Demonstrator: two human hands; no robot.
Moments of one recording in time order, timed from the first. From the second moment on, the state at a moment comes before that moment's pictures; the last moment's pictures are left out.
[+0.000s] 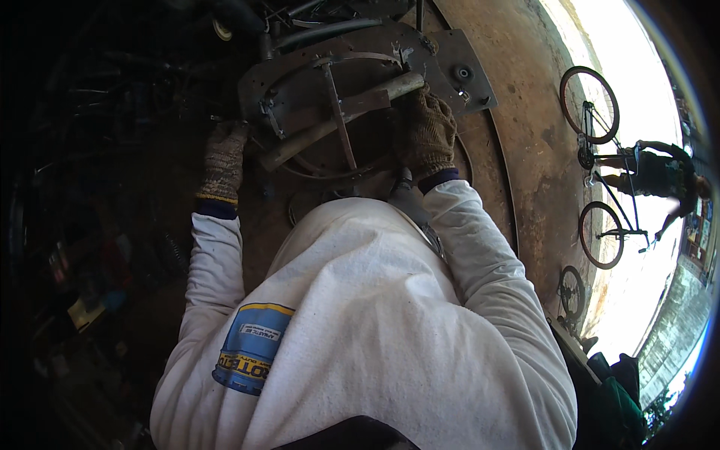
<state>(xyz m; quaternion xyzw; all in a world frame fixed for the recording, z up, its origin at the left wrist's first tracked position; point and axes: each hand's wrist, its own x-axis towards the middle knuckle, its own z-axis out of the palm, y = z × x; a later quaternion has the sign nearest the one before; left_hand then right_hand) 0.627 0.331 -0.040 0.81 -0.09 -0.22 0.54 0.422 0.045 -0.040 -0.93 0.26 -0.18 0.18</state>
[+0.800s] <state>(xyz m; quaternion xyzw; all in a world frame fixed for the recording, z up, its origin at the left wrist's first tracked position) 0.632 0.327 -0.057 0.79 -0.05 -0.21 0.57 0.422 0.034 -0.049 -0.93 0.23 -0.20 0.19</state>
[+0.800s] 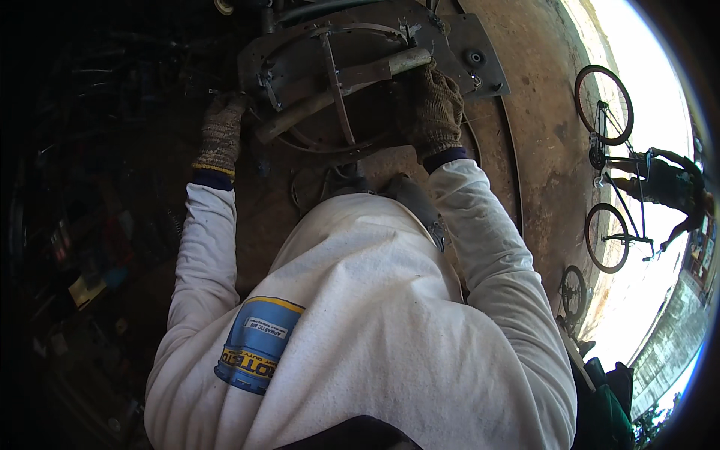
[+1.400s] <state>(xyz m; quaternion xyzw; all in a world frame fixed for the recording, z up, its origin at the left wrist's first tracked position) 0.628 0.332 -0.050 0.79 -0.04 -0.24 0.56 0.398 0.146 -0.037 -0.94 0.19 -0.14 0.24</state>
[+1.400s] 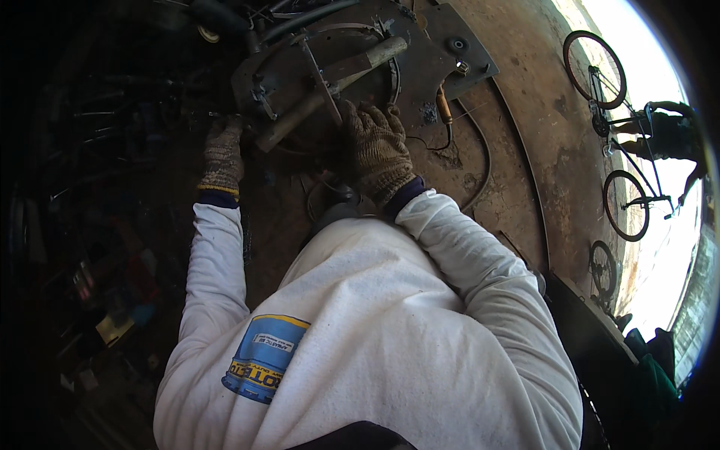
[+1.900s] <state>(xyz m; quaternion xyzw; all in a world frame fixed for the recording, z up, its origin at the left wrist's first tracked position) 0.665 0.352 -0.108 0.75 -0.35 -0.23 0.51 0.396 0.160 -0.039 -0.90 0.31 -0.13 0.26</state>
